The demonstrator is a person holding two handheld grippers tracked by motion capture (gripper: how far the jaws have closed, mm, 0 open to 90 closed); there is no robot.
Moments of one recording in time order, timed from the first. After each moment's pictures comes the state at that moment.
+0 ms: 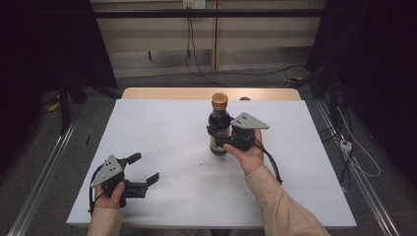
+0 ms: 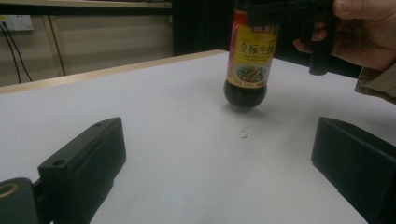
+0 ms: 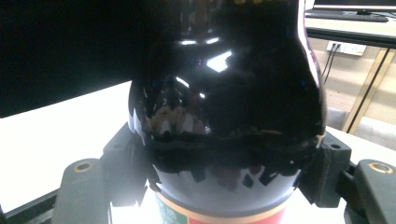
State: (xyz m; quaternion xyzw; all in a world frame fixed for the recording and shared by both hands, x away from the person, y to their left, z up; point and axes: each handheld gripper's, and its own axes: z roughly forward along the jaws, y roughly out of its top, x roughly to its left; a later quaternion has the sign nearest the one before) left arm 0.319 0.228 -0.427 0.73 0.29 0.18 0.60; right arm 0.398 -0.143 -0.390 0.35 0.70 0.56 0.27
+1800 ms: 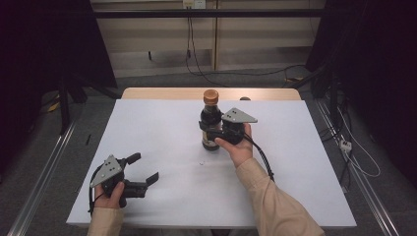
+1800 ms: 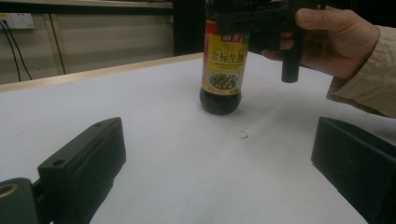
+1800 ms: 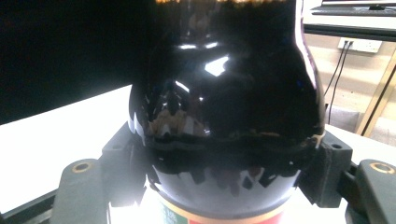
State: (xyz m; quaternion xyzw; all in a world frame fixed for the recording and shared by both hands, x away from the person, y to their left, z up) left arm 0.319 0.229 -0.427 0.73 0.29 0.18 0.60; right arm 0.430 -0.125 -0.405 0.35 0.70 0.57 0.26
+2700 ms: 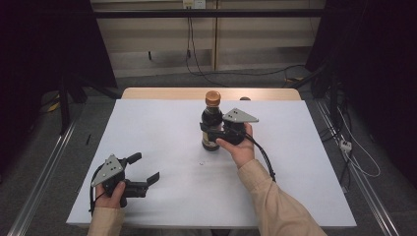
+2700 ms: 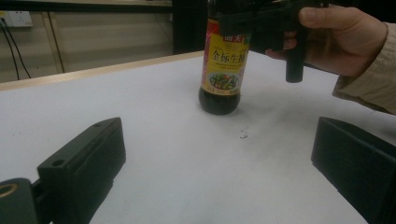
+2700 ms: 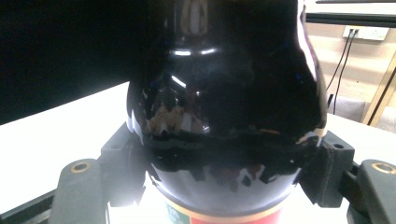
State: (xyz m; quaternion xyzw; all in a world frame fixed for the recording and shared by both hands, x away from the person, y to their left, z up) left arm 0.321 0.225 -0.426 0.73 0.29 0.17 0.60; right arm 0.427 -0.128 -0.405 0.36 0.70 0.56 0.24
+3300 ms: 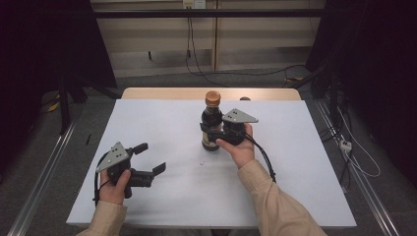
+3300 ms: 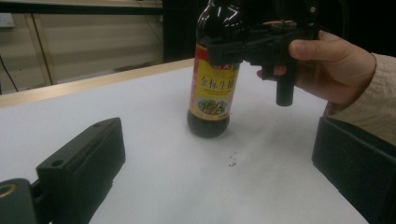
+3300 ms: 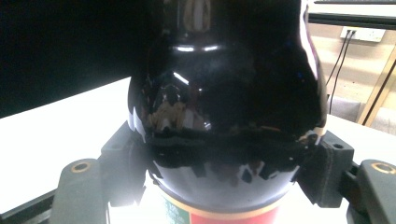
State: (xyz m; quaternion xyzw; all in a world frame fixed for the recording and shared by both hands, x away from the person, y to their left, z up) left arm 0.340 0.203 -0.393 0.74 0.28 0.15 0.60; right arm 0.426 -0.128 -0.404 0.36 0.71 0.56 0.25
